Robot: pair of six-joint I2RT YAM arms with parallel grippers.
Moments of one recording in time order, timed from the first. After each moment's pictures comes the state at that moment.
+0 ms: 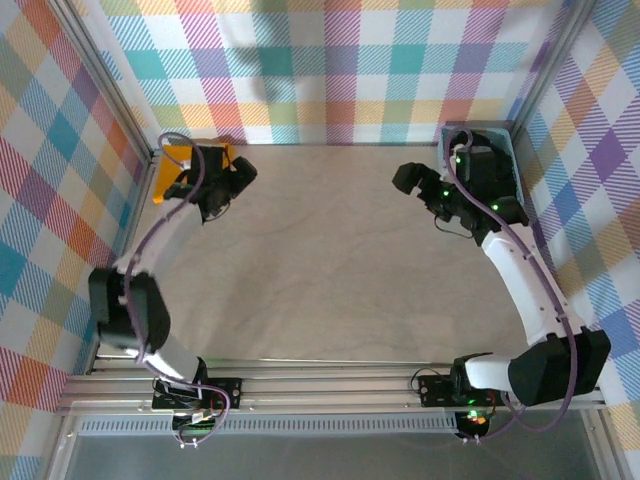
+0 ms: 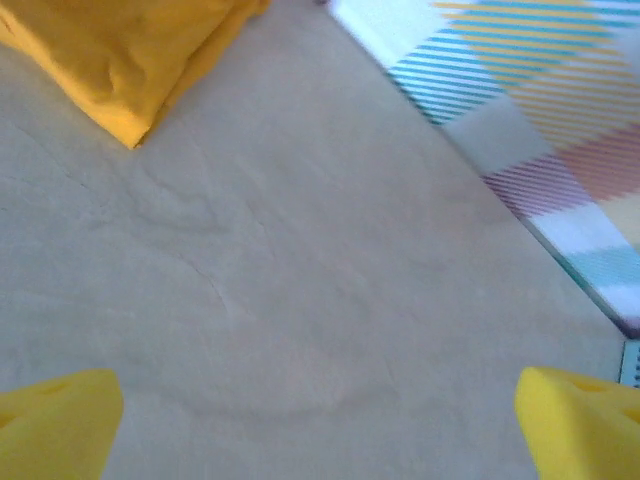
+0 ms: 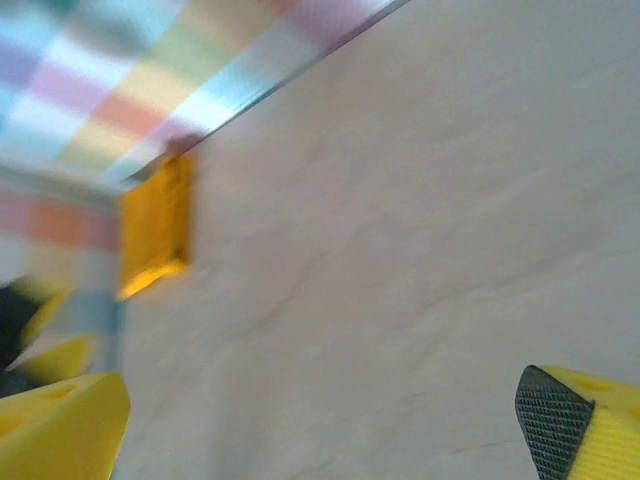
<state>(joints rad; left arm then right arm) -0.21 1.52 1.31 -0.48 -0.12 -0.84 0.20 1.27 1.28 -0.65 -0.19 0.67</state>
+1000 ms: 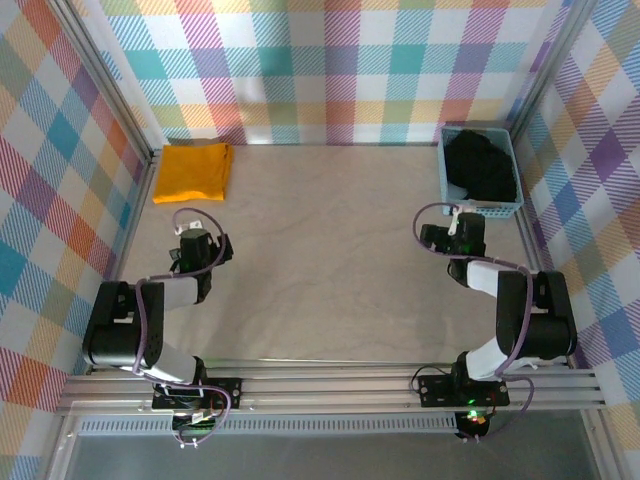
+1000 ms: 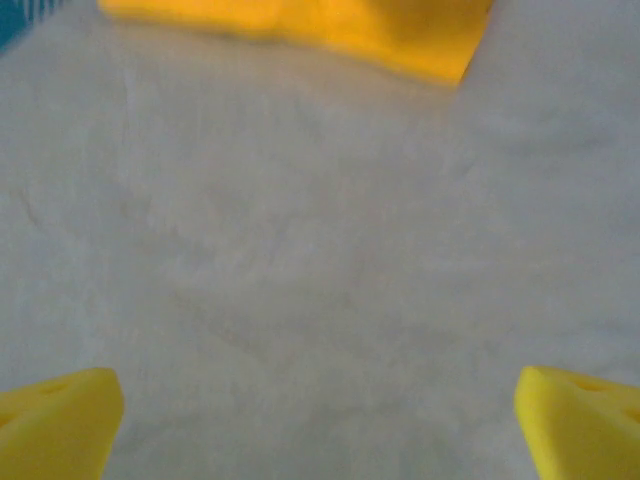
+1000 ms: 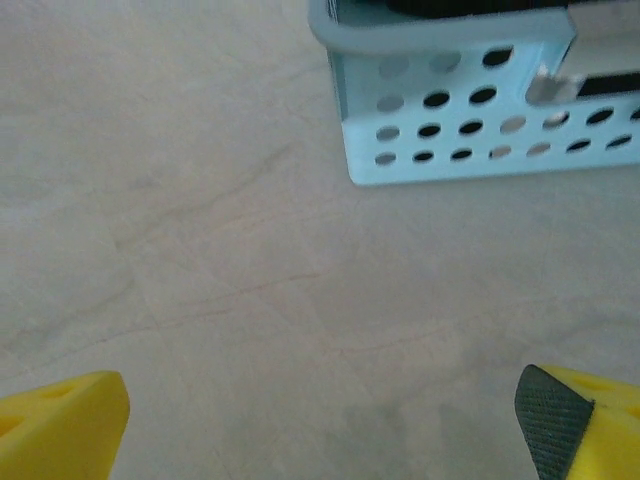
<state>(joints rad) -0.04 1.48 0.44 0.50 -0.27 -0.22 0.00 1.52 0.56 0.35 0.01 0.12</state>
